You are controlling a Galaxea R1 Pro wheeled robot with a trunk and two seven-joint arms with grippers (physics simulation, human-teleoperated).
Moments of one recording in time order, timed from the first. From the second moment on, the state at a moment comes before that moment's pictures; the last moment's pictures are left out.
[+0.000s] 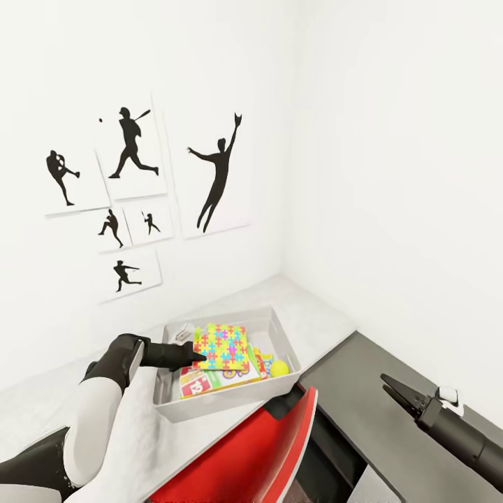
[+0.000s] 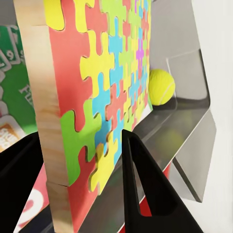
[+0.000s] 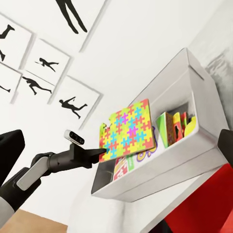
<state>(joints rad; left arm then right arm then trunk) -0.90 0.01 0.47 -0.49 -0.43 0.88 -0.99 0.03 -0.28 -0.39 -1.57 -0.98 0.80 0.72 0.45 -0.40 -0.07</state>
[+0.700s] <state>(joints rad) -0.90 0.02 0.47 -0.50 -0.46 0.85 -1.00 0.03 -0.28 -0.40 -1.57 -0.98 0.80 0.72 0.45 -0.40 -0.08</state>
